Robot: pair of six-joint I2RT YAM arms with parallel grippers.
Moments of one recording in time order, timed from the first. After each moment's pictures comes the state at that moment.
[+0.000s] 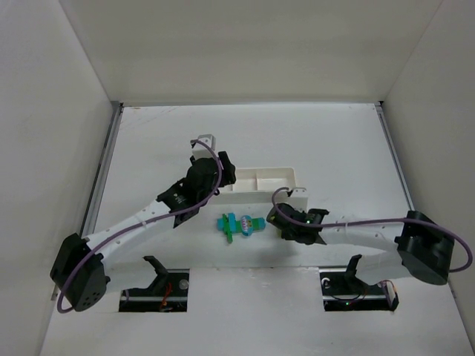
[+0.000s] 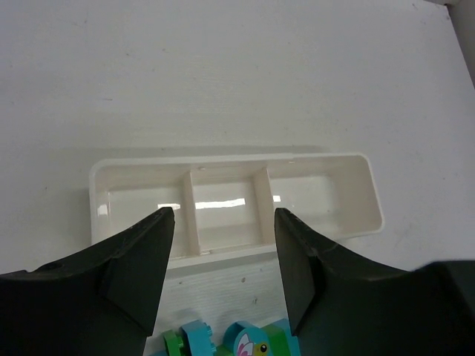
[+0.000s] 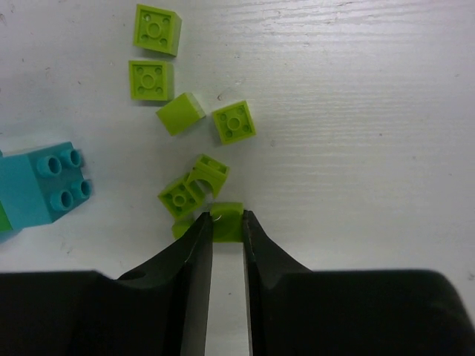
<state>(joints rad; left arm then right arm) -0.77 1.15 0.78 -0.03 -0.43 -0.57 1.04 1.36 0.66 -0.51 0.51 0.99</state>
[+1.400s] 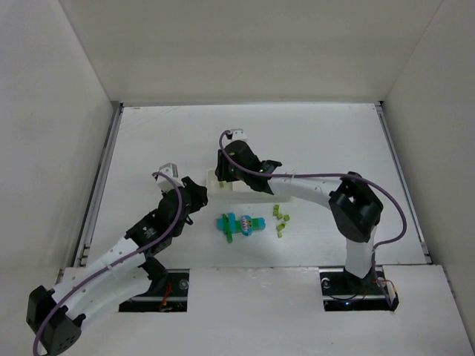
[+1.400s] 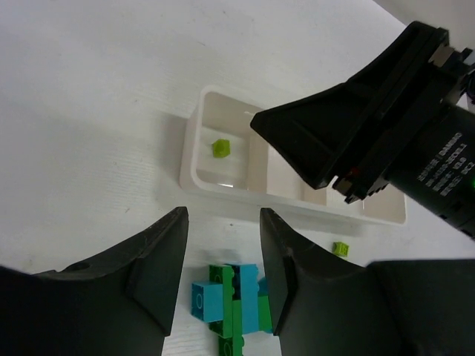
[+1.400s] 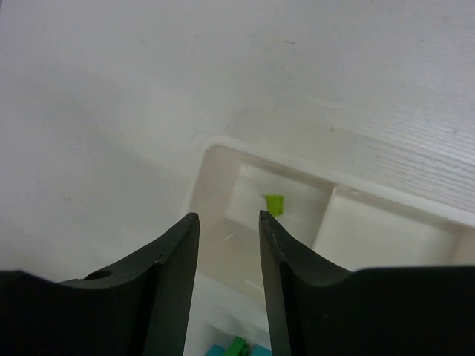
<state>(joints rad) -0.73 0.69 0.49 -0.24 -0.53 -0.82 0.90 1.92 1.42 -0.09 0.23 0.59</state>
